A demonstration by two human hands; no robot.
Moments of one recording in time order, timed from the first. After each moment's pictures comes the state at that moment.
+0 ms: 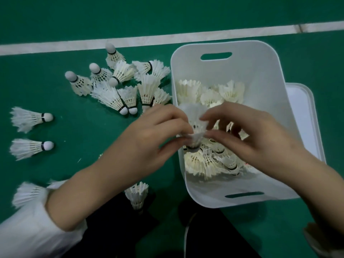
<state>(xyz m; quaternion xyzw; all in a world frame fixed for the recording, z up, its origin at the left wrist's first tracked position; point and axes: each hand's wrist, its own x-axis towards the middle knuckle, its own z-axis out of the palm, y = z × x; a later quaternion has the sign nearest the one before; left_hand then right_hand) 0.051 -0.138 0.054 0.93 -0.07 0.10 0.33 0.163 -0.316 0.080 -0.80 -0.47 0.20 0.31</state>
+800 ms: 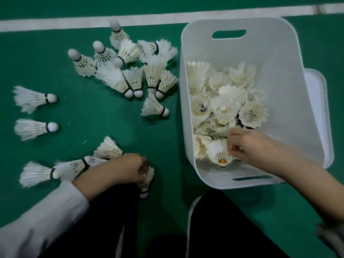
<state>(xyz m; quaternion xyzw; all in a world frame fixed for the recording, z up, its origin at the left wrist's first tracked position) -0.026 -0.114 -0.080 0.86 0.04 -0.46 0.21 0.156 -0.355 -0.001 -0.82 -0.45 0.35 -0.02</state>
